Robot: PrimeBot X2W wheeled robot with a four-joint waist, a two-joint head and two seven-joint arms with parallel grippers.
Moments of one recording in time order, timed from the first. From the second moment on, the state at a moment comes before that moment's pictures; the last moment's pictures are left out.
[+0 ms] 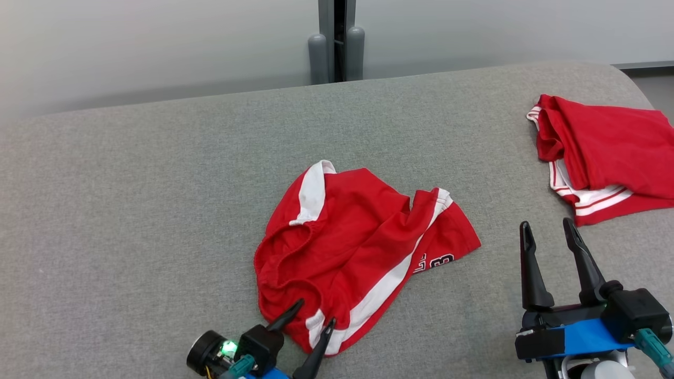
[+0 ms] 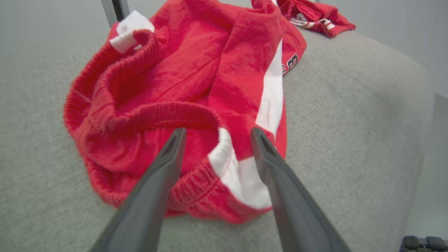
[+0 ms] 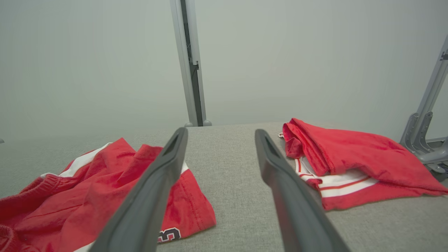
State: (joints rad) left arm -0.25 0.12 -0.59 0.53 -0.21 -0.13 -0.26; right arm -0.07 -0.05 -0.03 0.08 0.07 0.13 -0.26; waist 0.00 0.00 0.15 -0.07
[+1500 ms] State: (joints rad) left arm -0.11 0.12 -0.18 0.16 -0.25 -0.05 -0.26; right arm -0.07 -0.05 -0.04 0.13 0.07 0.13 -0.26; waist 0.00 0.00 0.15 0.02
